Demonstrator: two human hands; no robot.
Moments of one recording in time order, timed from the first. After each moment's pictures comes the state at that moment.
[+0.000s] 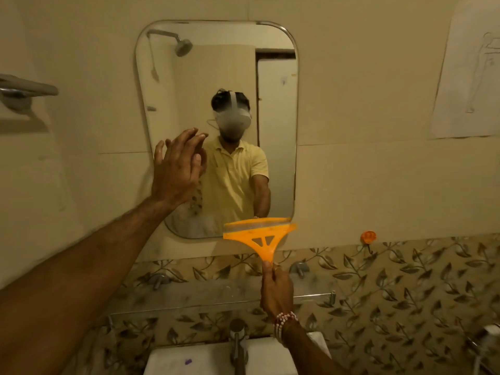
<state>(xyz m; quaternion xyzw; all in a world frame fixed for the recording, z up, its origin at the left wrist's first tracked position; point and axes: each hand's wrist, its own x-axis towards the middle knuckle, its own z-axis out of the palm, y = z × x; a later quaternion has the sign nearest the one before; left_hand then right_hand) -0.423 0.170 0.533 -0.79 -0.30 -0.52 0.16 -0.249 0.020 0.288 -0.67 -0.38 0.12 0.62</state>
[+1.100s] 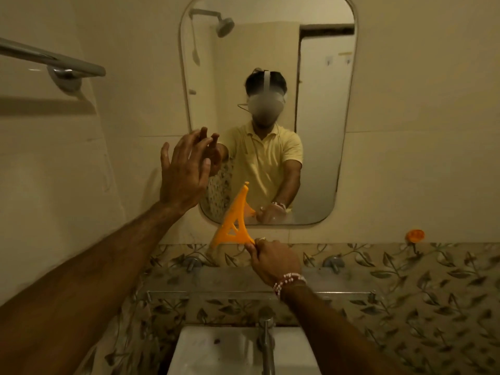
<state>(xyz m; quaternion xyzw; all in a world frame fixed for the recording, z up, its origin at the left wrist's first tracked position) -0.487 0.180 0.498 -0.77 -0.37 -0.48 0.19 -0.296 0.067 0.344 -0.71 -0.64 -0.13 0.26</state>
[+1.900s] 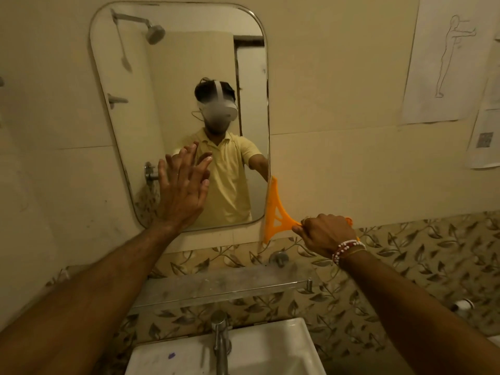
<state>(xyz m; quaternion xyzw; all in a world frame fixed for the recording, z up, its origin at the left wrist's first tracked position) -0.366 0.151 0.464 -0.80 -0.33 -0.44 0.24 -0.073 -0.043 0.400 -0.75 -0.60 -0.27 0.09</state>
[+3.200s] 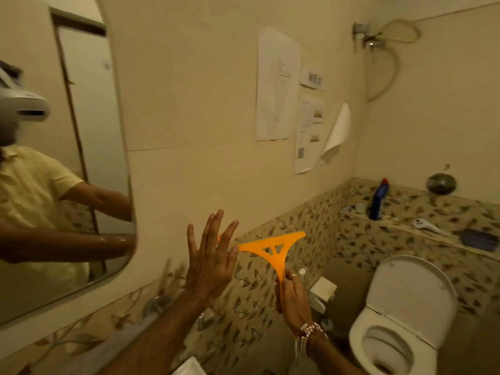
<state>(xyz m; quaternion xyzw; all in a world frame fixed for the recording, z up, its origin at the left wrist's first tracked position) -0.102 0.027 0.343 -0.88 -0.02 -0.47 -0.02 -0.048 -0.175 0.288 -0.74 -0.13 0.01 0.66</state>
